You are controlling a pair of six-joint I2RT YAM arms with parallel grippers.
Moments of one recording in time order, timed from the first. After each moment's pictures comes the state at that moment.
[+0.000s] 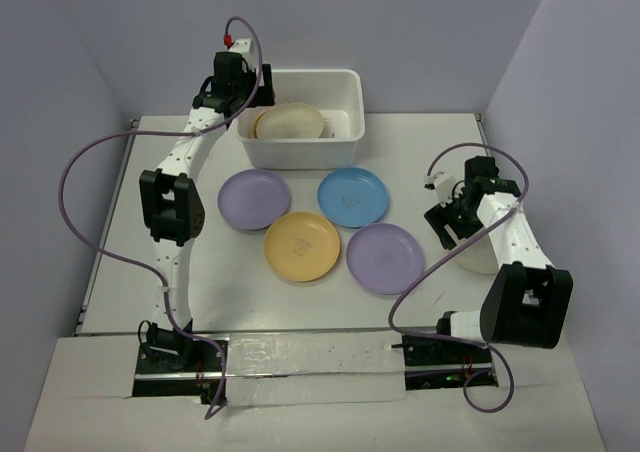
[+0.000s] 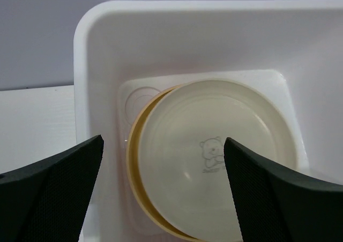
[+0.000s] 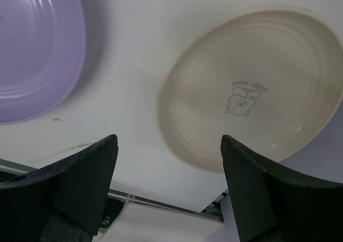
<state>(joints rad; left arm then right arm) -0.27 2.31 2.26 -0.39 -0.02 -0.18 -0.17 1.33 1.02 -0.97 -0.11 -0.73</state>
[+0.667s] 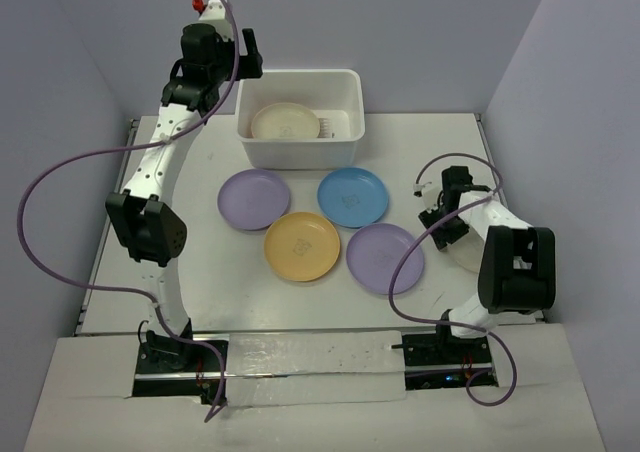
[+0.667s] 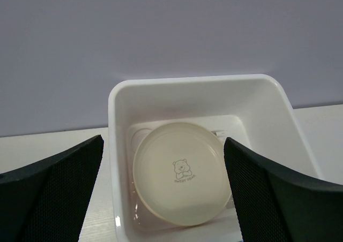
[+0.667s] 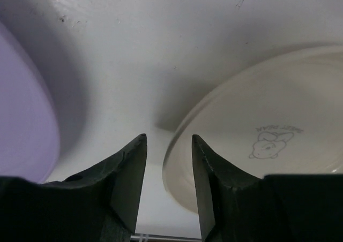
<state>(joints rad) -0.27 2.02 2.20 -0.36 -0.03 -0.17 -0.07 1.53 0.89 -0.70 0.00 -0.55</state>
